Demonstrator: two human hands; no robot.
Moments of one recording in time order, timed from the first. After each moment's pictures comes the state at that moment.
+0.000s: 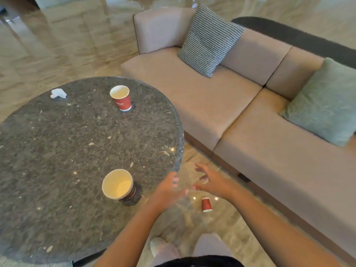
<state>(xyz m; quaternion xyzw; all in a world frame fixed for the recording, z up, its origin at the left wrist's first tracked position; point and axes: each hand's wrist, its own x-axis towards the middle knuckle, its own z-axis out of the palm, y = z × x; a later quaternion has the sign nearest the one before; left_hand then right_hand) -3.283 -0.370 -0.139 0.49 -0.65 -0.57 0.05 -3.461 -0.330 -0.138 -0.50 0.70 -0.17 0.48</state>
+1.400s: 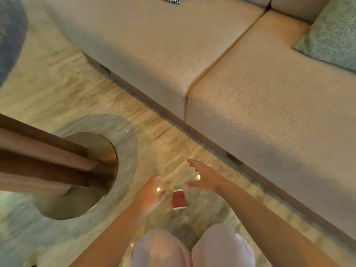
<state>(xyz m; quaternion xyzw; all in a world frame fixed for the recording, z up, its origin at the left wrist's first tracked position) -3.511 -0.346 -0.554 0.57 -0.69 -0.45 -0.05 -3.720 -0.307 -0.542 -0.51 0.69 -0.13 0.50</state>
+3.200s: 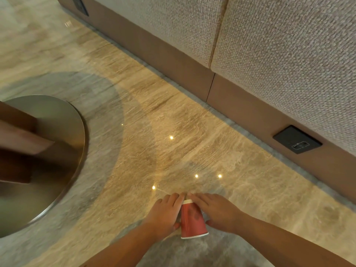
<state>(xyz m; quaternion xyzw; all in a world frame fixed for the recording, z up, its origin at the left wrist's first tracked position) -3.487 -0.338 -0.930 0.31 -0.90 -0.26 -0.15 -3.685 -0.274 -0.913 -0.77 0.54 0.10 0.32</state>
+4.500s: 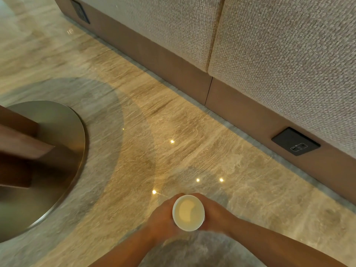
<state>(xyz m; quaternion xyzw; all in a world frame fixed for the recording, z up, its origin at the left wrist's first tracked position) -3.499 -0.336 -0.886 0.42 -0.70 -0.57 0.01 -3.670 -0.270 -0.921 -0.55 0.59 -0.18 0.56</state>
